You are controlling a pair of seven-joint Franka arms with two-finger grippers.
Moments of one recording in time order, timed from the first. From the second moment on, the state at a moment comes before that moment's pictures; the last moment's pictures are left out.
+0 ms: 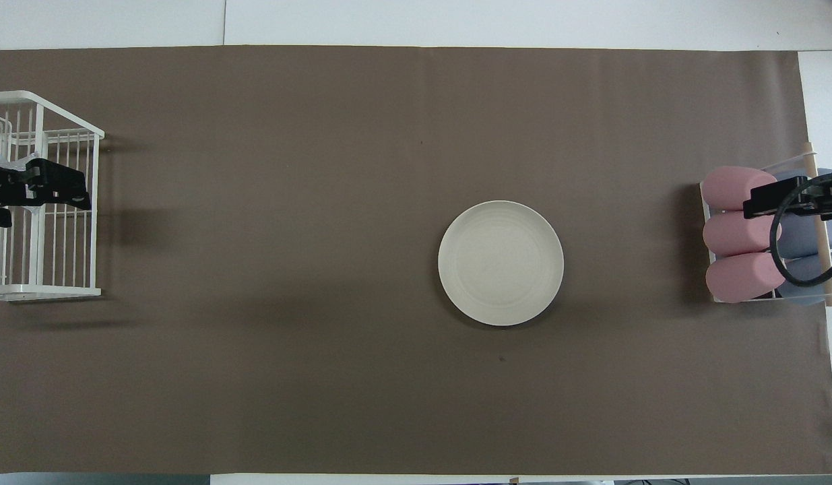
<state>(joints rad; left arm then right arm) -0.05 -0.06 -0.03 -1.63 0.02 1.51 -0.22 -0.07 -0.05 0.00 -1.68 0.02 1.63 -0.02</state>
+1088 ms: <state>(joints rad) -0.07 -0.04 -0.03 -1.67 -0.04 1.54 -0.20 -0.07 -0.05 0.01 -1.68 0.02 1.63 -0.02</state>
